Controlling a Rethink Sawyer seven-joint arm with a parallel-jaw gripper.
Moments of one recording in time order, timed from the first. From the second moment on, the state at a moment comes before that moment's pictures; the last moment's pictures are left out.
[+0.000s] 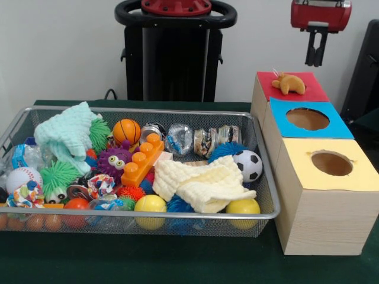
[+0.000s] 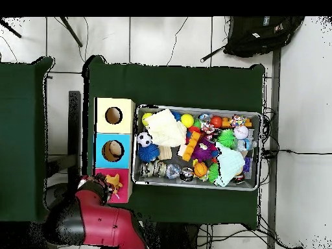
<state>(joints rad) 0.32 -0.91 -0.21 2.09 0.33 0.23 1.92</state>
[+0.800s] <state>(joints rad) 0.17 -0.88 -0.18 2.09 0.24 0.17 1.92</state>
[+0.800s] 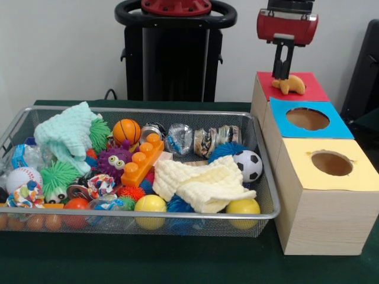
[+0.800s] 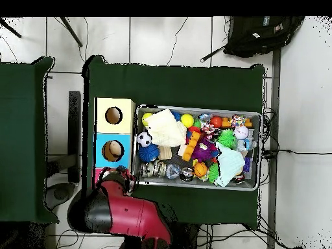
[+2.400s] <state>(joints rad) 0.31 -0.82 -0.17 2.09 0.24 0.18 1.92</state>
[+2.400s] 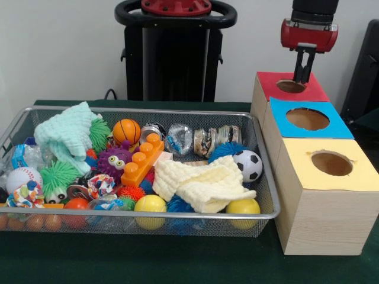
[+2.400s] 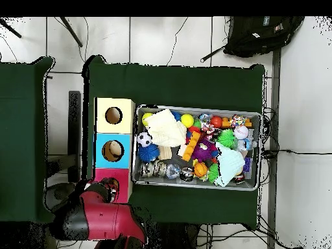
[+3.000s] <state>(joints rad) 0.30 -0.83 -0.18 2.09 0.24 0.18 1.92</state>
